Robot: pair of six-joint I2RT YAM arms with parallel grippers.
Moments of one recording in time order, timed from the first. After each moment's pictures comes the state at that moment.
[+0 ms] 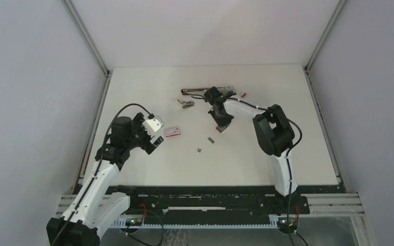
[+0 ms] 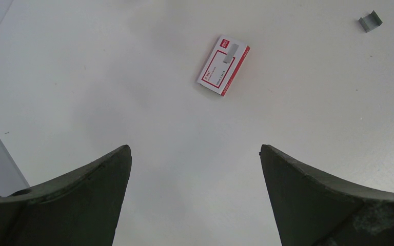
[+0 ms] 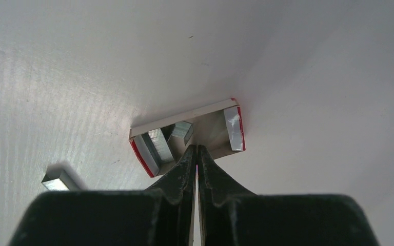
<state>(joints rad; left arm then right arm) -0.19 0.82 0.63 -0.43 0.31 0.64 0.60 2.13 1.61 -0.81 0.18 0.04</state>
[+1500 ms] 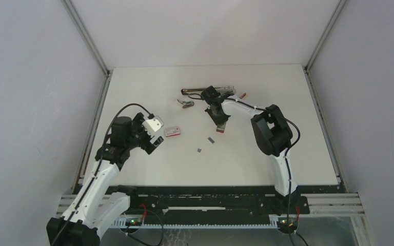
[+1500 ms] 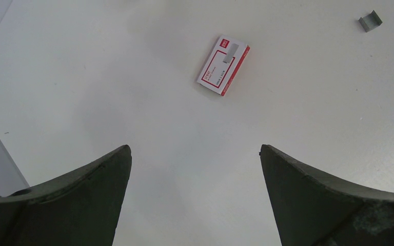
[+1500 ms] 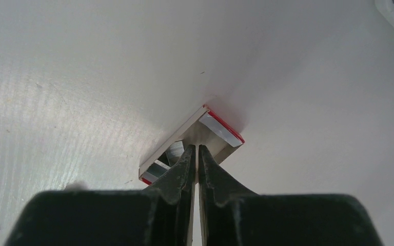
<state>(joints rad) -0.19 0.82 0.63 -0.43 0.31 0.64 0.62 2.14 1.63 -0.75 0.20 0.02</state>
